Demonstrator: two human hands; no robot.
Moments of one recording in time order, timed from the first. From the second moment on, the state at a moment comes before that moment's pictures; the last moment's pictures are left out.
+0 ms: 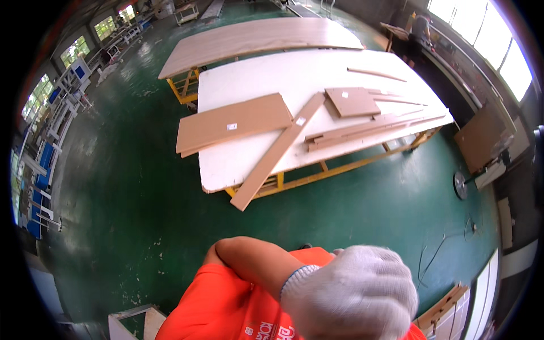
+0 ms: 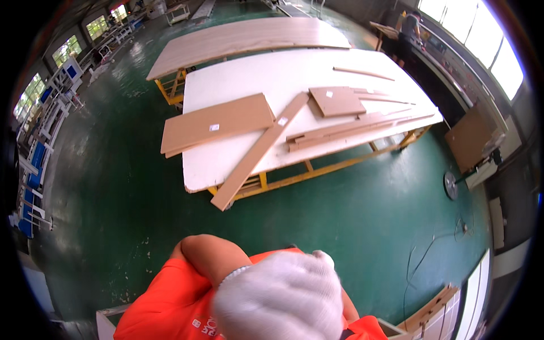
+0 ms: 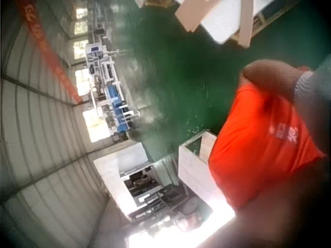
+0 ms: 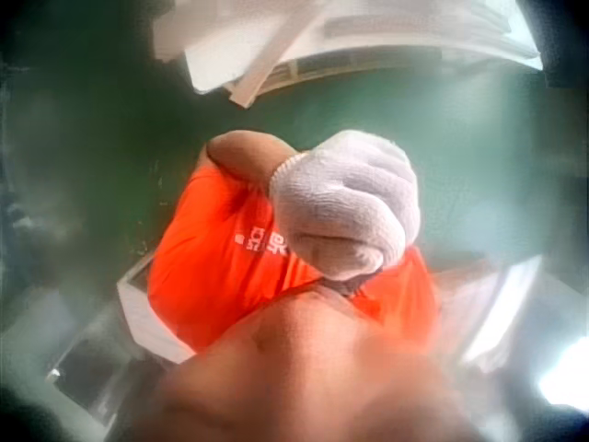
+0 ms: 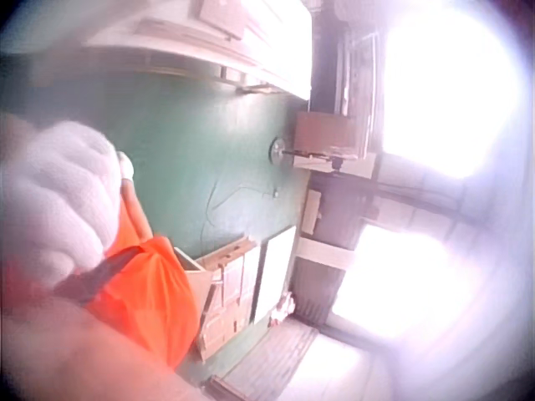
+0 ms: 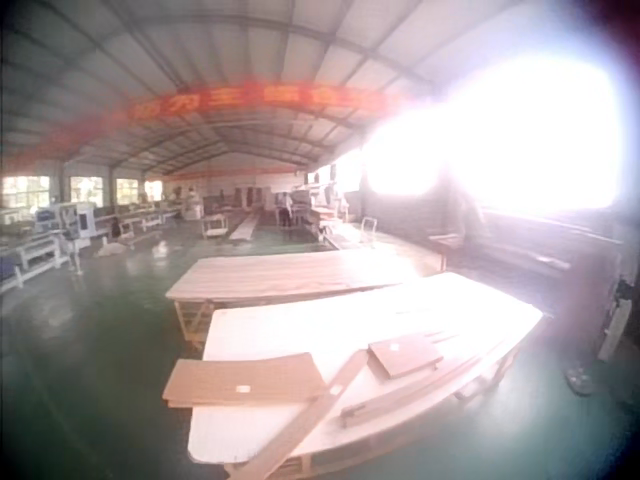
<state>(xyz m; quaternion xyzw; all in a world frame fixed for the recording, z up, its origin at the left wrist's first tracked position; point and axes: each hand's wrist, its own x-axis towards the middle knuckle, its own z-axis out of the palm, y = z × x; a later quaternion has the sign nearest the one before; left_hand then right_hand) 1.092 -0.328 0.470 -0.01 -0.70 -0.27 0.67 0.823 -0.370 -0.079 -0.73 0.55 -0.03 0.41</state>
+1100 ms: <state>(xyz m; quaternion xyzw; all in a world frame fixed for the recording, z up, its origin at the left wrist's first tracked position) 1.539 -0.726 -0.037 0.75 -0.65 -0.04 -0.09 1.074 -0.532 0.126 -0.61 0.69 0.10 0.37</state>
